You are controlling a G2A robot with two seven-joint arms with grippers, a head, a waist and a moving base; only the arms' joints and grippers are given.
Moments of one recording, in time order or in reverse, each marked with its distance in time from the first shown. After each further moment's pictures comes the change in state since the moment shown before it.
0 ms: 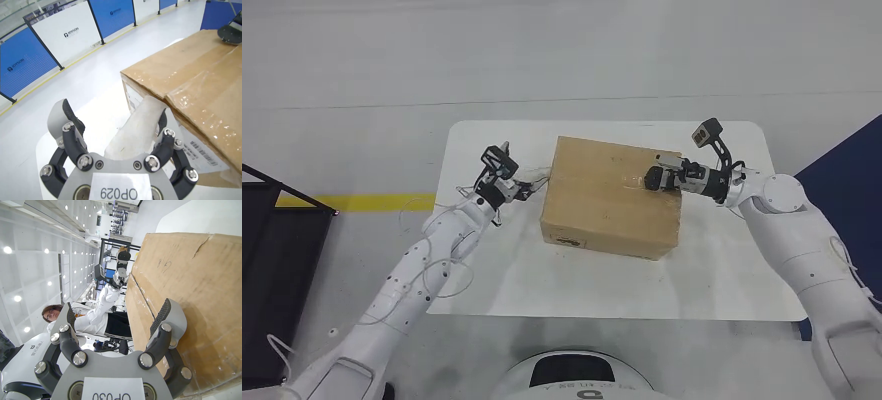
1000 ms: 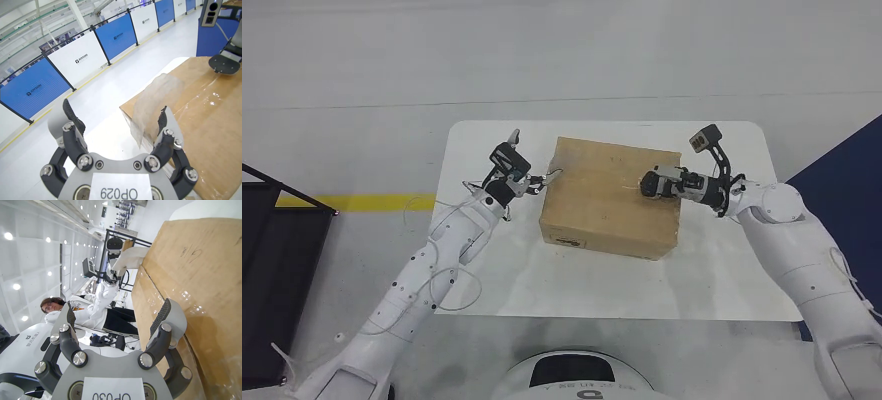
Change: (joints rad) left arm 0.034 -0.021 -0.013 -0.139 0.119 0.064 0.013; right arm -0.122 0.018 0.093 -0.118 -0.005 -0.069 -0.019
